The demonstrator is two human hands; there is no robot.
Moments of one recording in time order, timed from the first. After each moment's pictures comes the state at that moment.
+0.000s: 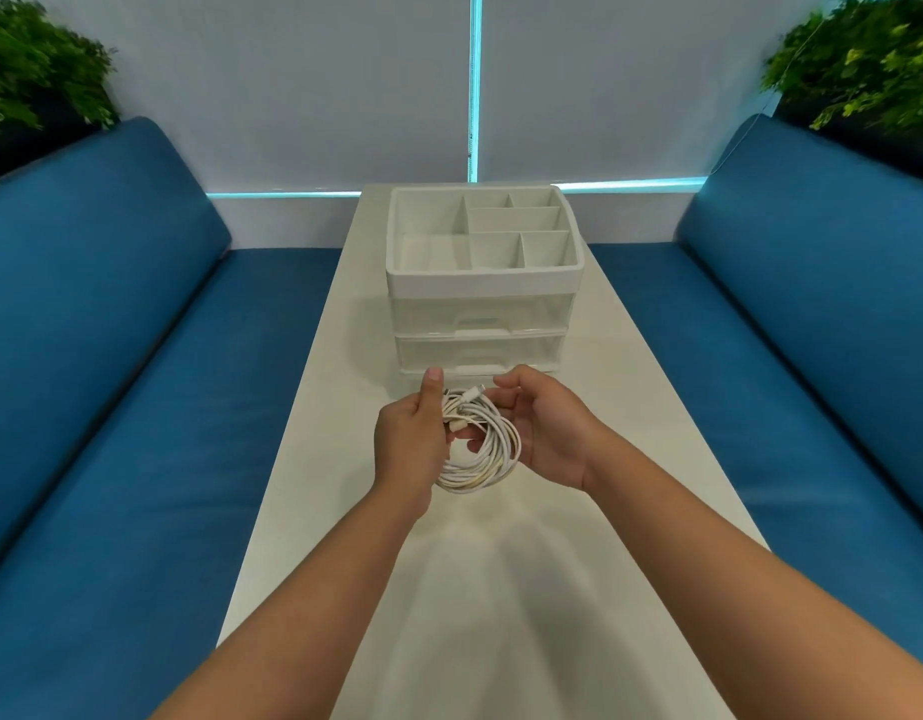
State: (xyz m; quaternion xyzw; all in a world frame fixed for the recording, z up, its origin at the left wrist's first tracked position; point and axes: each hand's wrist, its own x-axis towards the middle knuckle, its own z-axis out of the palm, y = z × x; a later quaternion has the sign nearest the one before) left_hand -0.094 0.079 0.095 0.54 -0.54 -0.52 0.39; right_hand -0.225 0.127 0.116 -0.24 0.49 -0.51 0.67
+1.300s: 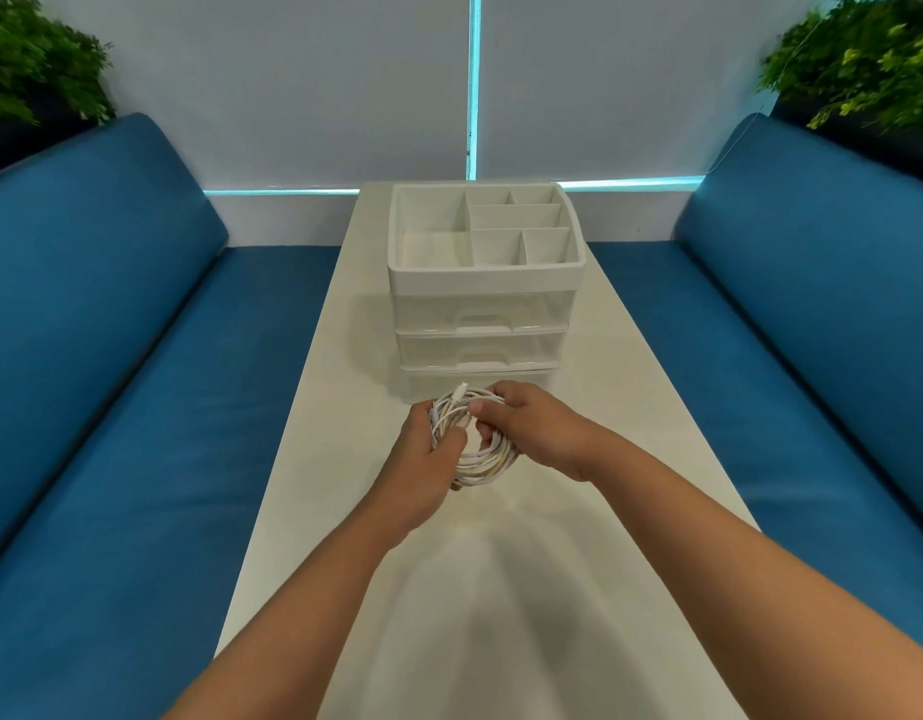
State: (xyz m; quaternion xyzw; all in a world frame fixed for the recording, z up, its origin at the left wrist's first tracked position) left_hand -0.069 0.090 0.079 0.42 -0.66 -0.56 0.27; right_hand -0.217 0.131 0.117 -0.50 0.65 -0.35 0.44
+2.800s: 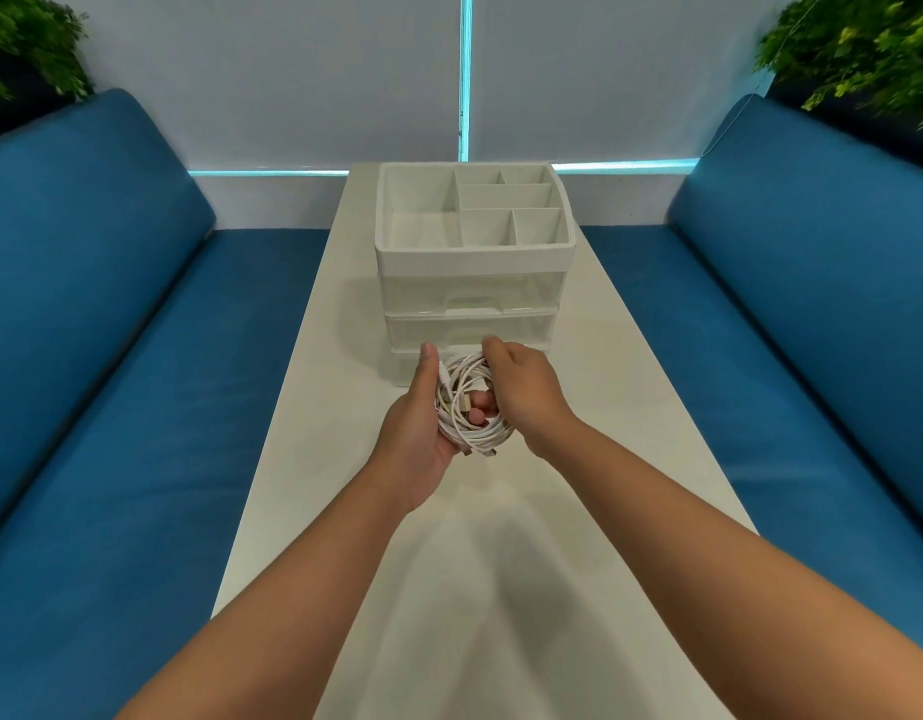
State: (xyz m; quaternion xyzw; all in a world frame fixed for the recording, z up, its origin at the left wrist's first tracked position) left_hand -0.090 0.089 0.094 0.35 -0.41 -0.79 0.31; right_hand -0.208 0.114 0.108 -0.35 0.70 -0.52 0.34
